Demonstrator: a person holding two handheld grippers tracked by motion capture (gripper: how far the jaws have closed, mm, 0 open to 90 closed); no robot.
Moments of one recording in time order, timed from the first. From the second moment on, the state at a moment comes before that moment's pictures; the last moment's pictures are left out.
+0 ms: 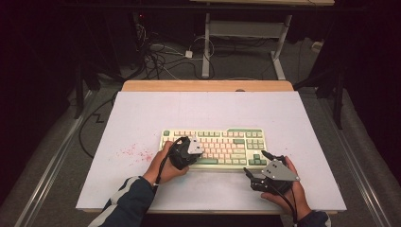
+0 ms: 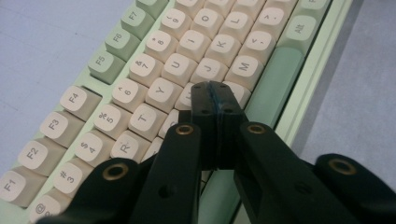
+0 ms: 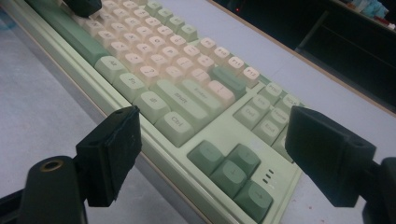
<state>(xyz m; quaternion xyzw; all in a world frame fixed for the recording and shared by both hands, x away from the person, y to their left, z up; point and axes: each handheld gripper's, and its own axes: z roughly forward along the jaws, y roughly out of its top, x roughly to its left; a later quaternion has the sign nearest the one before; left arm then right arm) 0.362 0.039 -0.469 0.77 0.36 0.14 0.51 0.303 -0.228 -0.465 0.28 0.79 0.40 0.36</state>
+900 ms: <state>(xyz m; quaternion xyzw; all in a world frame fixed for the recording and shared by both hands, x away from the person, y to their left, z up) 0.349 0.063 -0.453 0.73 0.33 0.20 0.57 0.303 -0.230 -0.464 0.28 0.79 0.40 0.37</state>
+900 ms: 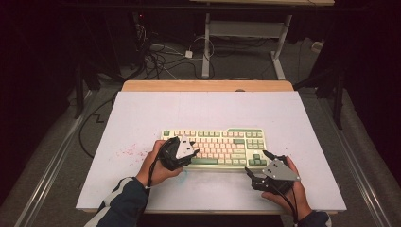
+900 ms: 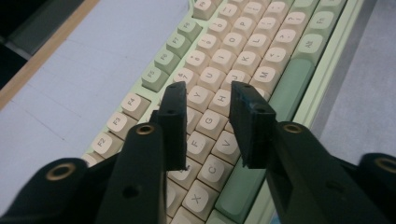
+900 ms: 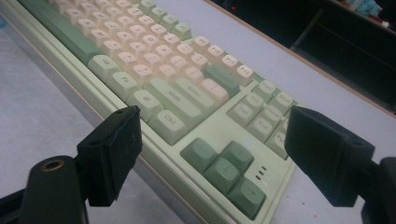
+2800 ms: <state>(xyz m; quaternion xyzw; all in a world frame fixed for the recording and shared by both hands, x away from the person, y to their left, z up) 0.313 0.147 -0.488 0.69 0.38 0.28 0.54 0.376 -0.160 -0.442 0.28 0.85 0.38 0.25</state>
